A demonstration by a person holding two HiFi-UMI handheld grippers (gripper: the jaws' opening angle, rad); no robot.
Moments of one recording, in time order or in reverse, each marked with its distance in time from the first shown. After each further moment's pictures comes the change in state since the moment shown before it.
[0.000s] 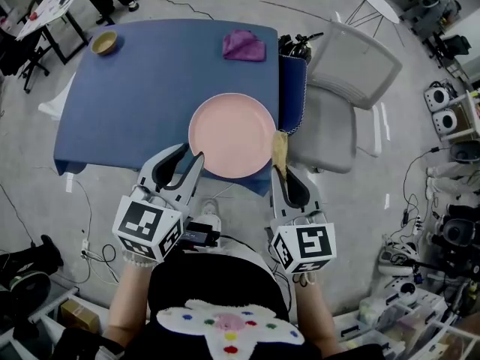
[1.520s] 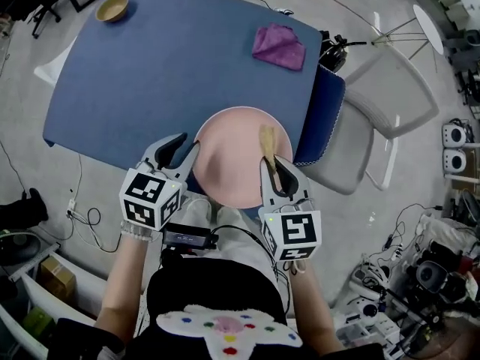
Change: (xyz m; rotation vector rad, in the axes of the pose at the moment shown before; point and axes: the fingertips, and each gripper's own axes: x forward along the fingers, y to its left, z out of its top) left arm 0.084 0.100 -0.093 -0.187 0.231 0.146; right arm 0.138 -0.007 -0.040 -0.113 0.221 0.204
